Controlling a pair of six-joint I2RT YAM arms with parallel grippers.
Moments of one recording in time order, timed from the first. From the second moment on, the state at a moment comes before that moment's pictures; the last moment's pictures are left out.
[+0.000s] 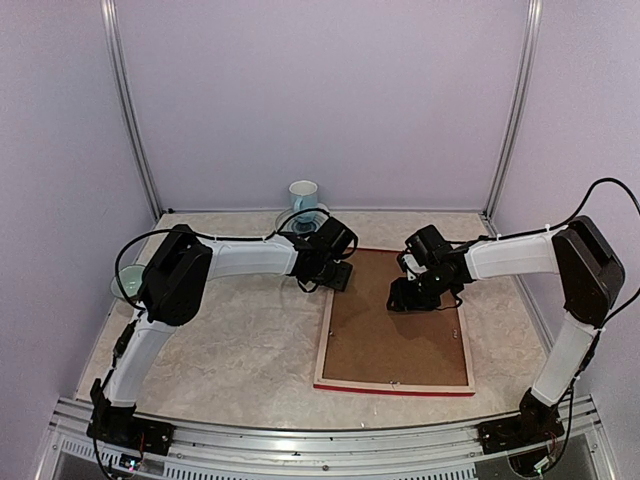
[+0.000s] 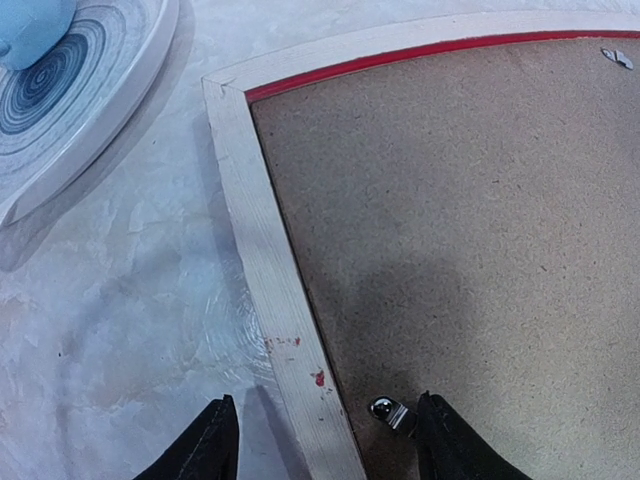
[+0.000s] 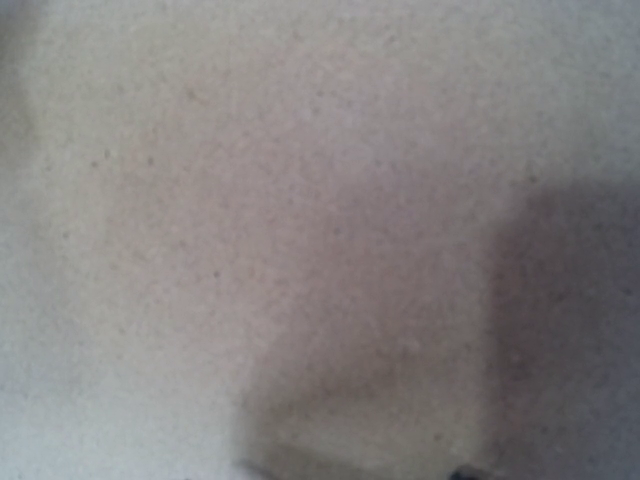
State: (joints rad) left arm -0.85 2.43 1.93 -0.41 -0.30 -0.29; right arm 0.56 1.76 1.02 -0.33 -0.09 0.45
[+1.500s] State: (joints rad) left arm -0.85 2.40 1.87 -0.39 -0.27 -0.31; right arm 0.56 1.76 1.02 -0.33 -0.09 0.45
